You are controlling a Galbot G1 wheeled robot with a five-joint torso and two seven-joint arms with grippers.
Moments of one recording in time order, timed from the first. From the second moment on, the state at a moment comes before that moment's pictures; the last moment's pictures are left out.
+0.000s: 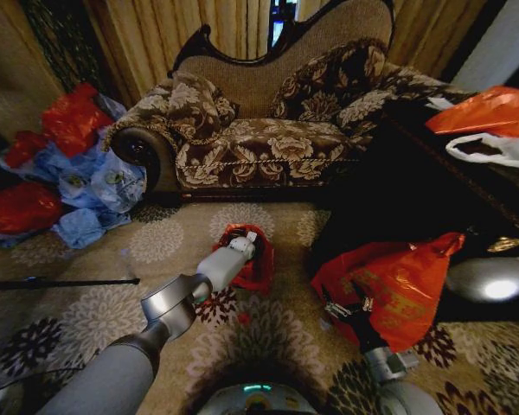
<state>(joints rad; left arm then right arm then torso) 0.14 -1.49 0.52 -0.51 -0.83 0.65 -0.04 -1.72 1.14 0.56 2.06 0.40 0.26 -0.07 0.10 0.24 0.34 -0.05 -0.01</state>
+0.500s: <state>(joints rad) 0.15 -1.55 0.46 -0.38 -0.72 0.56 -0.02 -1.75 1.14 0.57 2.05 0.40 0.27 -0.07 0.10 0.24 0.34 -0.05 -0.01</state>
